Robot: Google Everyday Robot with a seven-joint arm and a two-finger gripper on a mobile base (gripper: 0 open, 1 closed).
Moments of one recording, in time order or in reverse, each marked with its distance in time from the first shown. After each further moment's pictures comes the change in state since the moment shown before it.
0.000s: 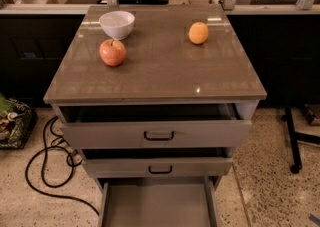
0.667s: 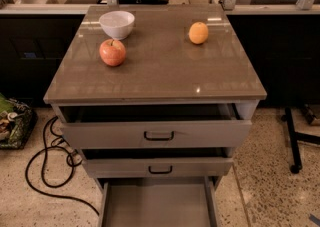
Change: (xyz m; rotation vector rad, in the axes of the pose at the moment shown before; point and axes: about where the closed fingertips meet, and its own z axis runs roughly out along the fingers) arm -0.001 0.002 0.002 -0.005 -0.002 0.000
